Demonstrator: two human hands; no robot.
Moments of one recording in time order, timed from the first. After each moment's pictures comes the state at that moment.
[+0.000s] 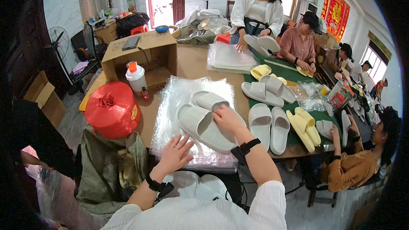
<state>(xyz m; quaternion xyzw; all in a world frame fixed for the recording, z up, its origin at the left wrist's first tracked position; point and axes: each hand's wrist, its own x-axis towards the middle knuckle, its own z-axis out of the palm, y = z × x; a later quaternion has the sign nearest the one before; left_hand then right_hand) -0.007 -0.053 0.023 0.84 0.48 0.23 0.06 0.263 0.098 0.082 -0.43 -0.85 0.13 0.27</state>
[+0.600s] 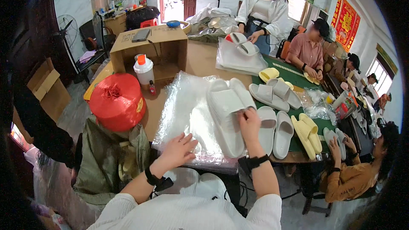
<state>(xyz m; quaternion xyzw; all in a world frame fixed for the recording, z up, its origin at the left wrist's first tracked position) -0.007 -0.057 0.041 0.85 0.49 0.19 0.06 0.291 0.053 0.092 -0.54 -0.68 0.05 0.50</state>
